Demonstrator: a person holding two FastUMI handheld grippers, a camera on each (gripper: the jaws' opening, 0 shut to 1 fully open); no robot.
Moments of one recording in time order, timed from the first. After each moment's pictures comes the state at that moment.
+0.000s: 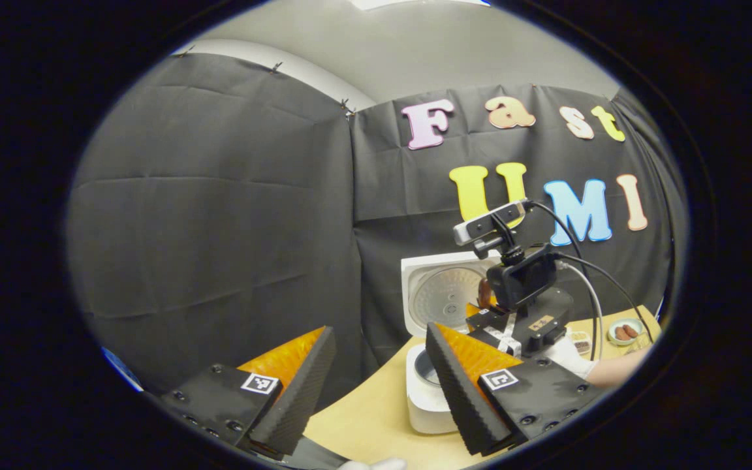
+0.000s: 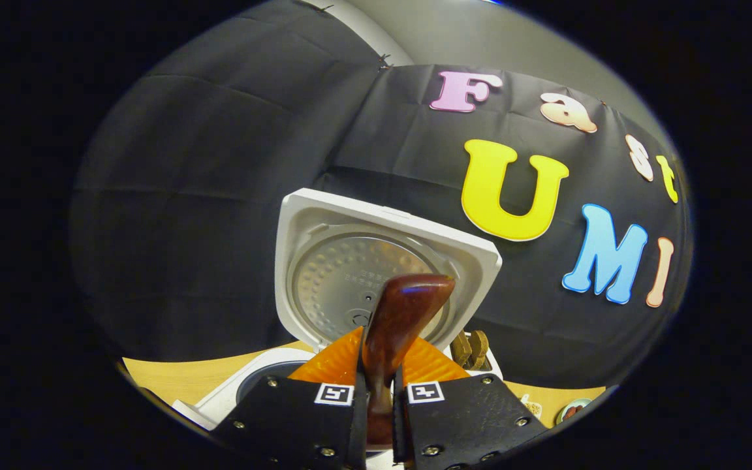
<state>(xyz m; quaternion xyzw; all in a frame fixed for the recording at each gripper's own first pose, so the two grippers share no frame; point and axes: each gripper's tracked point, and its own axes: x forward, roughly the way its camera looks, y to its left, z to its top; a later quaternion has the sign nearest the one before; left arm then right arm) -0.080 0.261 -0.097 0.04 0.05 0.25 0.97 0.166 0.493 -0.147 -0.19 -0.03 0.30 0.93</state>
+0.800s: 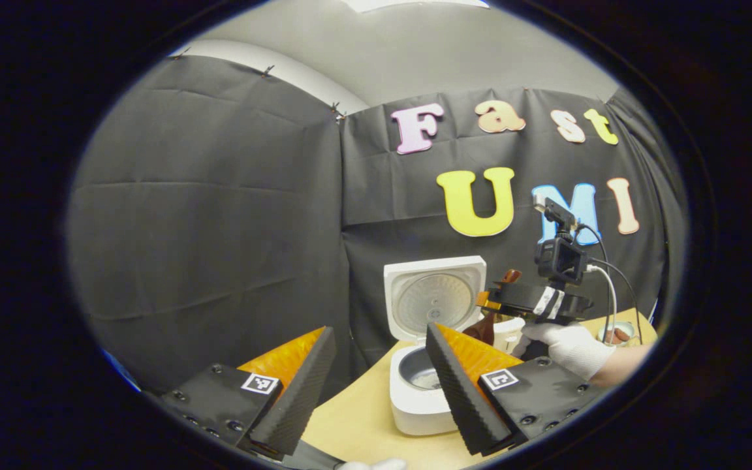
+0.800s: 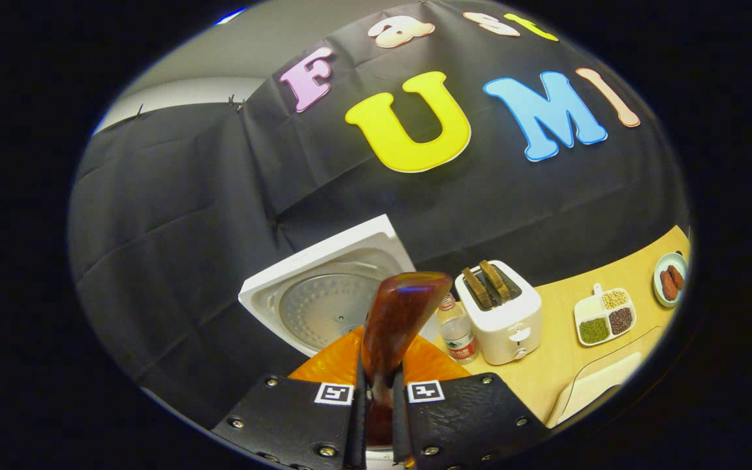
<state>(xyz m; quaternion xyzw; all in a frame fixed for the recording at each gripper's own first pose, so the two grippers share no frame) -0.070 0.222 -0.082 0.04 0.04 0.22 0.97 0.182 0.417 -0.113 0.18 0.13 0.29 0.93</state>
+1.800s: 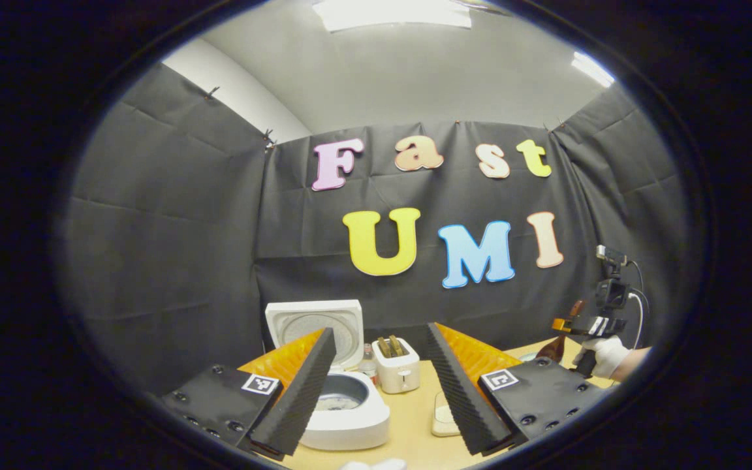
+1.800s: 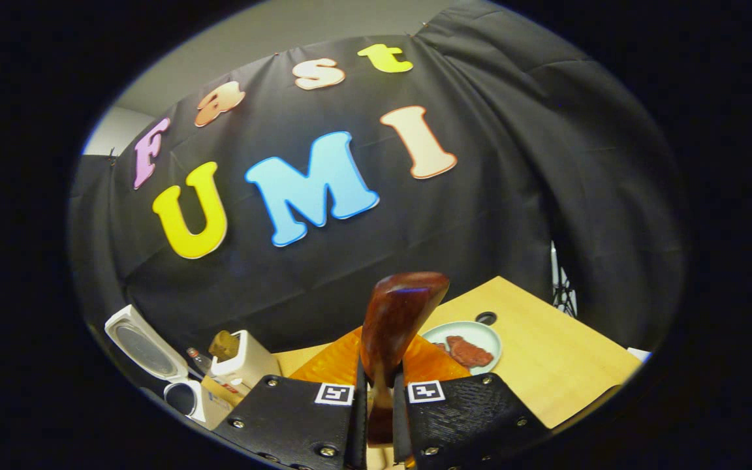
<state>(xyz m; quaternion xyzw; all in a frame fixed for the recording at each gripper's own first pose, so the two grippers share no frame) -0.048 0.037 -0.017 0.03 -0.02 0.07 1.00 0.245 -0.090 -0.164 0.19 0.09 -0.04 0.98</state>
